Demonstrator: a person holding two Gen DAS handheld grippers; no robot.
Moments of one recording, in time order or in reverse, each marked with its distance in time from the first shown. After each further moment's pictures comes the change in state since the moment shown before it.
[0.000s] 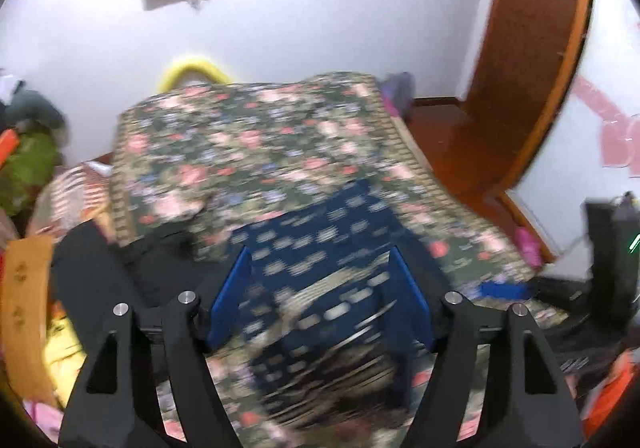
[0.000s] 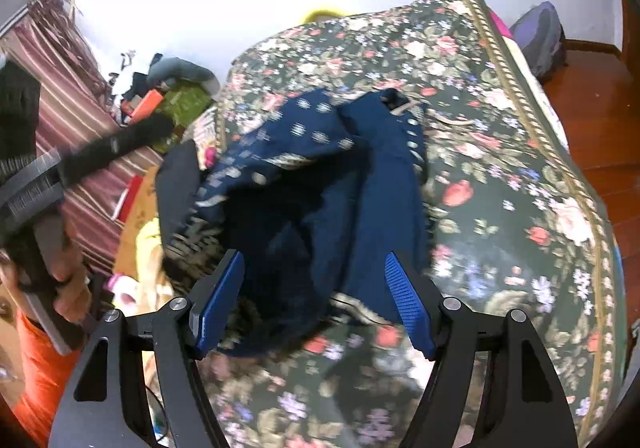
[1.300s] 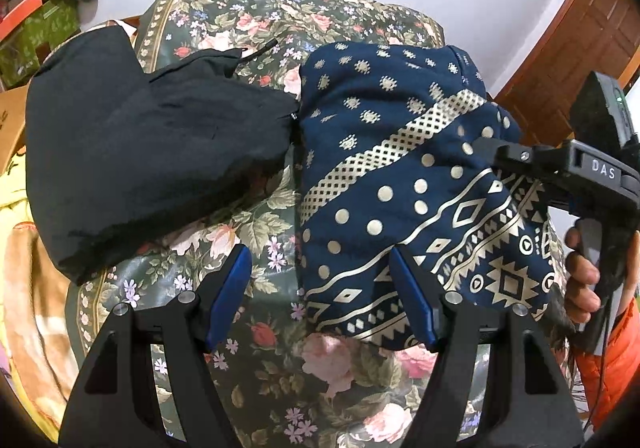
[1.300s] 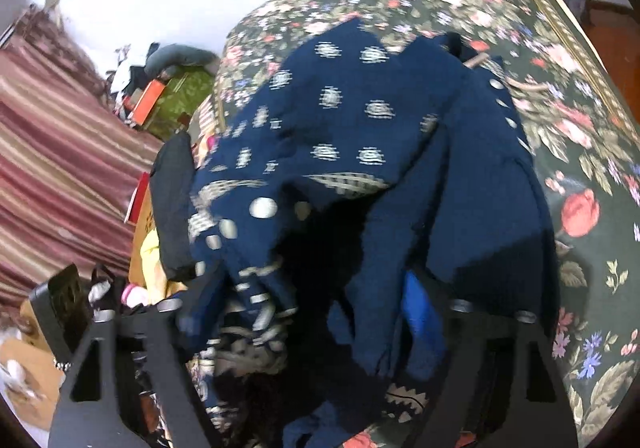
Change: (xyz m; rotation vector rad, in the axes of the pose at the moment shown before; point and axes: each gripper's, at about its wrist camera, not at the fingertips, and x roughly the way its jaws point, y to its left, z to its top) left arm 0.065 0.070 -0.133 -0.284 0.164 -0.063; right arm 0.096 -0.005 0.015 0.064 0.128 0.109
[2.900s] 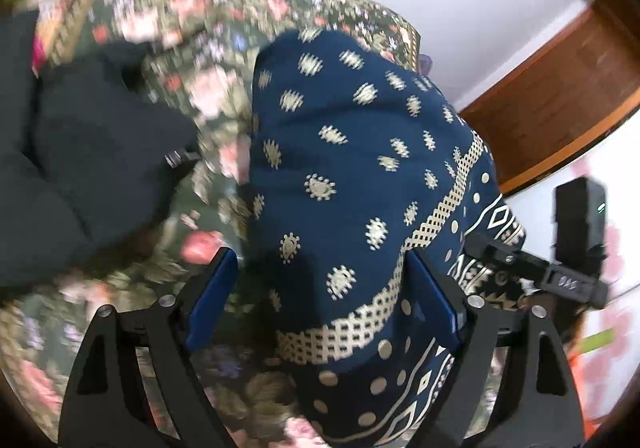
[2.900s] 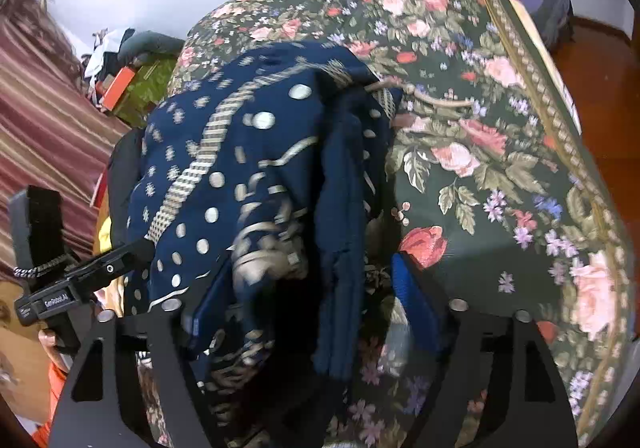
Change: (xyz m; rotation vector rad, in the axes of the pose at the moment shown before) left arm 0.073 -0.024 0.066 -0.154 0.080 -0.252; right arm -0.028 -0.088 0.026 -0.019 0.026 -0.108
